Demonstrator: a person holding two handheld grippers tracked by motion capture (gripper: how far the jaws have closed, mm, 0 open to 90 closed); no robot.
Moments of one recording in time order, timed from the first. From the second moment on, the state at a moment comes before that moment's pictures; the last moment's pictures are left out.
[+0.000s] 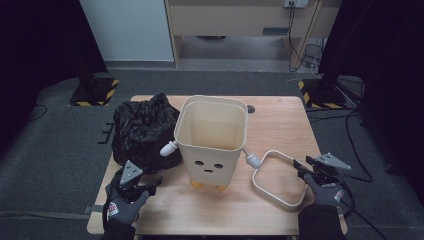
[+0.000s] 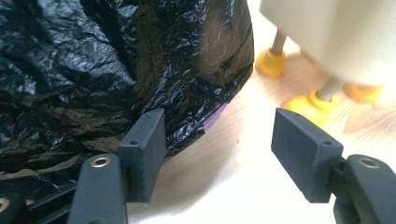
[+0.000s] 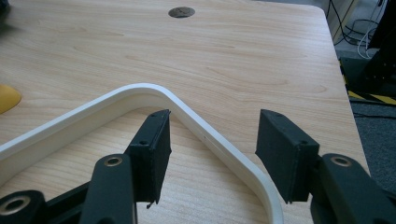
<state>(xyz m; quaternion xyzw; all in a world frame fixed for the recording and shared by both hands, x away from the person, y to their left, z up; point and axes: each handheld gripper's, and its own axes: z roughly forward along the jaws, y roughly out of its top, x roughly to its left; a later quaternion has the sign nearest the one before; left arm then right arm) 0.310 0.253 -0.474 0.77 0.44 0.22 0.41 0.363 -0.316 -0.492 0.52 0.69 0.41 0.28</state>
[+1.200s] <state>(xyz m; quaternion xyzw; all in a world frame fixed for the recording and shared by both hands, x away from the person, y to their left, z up) 0.324 0.243 -0.523 0.82 0.44 0.16 0.33 0.365 -0.330 -0.503 0.53 0.72 0.37 0.26</state>
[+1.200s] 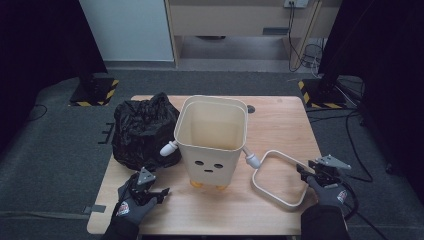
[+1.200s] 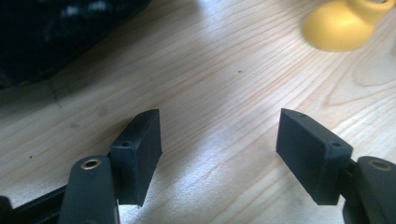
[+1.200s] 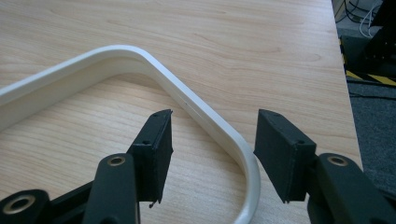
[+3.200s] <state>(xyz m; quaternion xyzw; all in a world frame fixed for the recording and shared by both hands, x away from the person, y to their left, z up) 0.333 0.237 -0.536 0.82 0.44 0.18 0.33 0.385 -0.339 -0.512 0.56 0.72 0.34 0.24</state>
